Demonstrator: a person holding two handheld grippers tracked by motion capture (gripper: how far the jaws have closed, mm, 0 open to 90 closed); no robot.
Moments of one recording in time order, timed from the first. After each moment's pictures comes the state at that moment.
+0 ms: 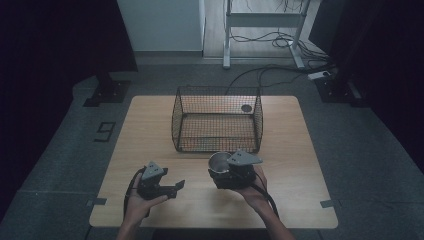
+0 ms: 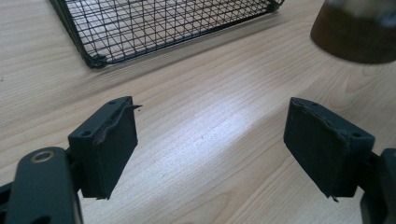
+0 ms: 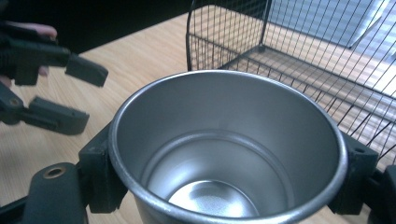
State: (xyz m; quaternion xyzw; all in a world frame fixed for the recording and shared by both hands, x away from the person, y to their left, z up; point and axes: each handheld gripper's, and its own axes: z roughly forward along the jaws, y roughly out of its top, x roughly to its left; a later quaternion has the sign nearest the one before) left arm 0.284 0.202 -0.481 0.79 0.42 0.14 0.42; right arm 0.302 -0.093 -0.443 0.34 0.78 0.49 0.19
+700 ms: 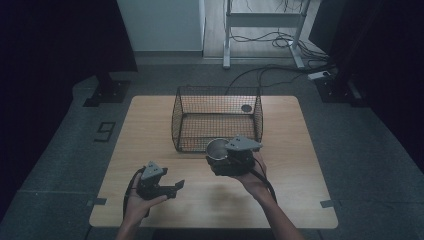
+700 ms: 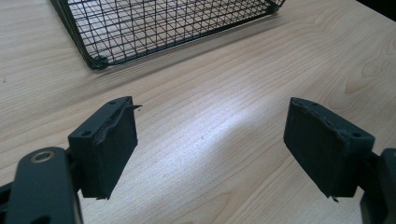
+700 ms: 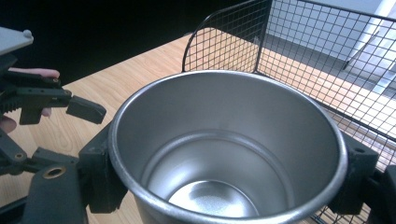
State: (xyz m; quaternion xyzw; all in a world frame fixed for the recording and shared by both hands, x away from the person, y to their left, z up) left arm 0.284 0.202 -0.481 0.79 0.41 0.14 0.42; right arm 0.322 -0.088 -0.407 0.33 0.78 0.50 0.20
